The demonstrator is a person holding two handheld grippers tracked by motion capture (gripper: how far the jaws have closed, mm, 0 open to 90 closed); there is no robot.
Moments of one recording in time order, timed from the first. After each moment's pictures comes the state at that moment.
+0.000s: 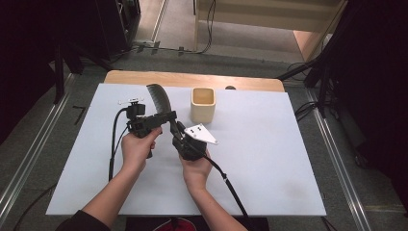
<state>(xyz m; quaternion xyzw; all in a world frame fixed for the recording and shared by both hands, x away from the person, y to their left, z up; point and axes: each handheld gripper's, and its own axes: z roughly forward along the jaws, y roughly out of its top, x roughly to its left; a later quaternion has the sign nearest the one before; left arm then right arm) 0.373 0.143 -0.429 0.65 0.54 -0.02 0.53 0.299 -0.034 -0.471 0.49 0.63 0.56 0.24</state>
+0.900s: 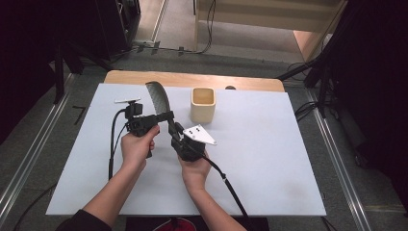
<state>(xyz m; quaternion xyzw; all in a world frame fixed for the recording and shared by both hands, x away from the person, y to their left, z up) 0.377 0.150 -0.433 0.63 0.56 -0.09 0.54 0.299 -0.031 -0.475 0.48 0.63 0.56 0.23</state>
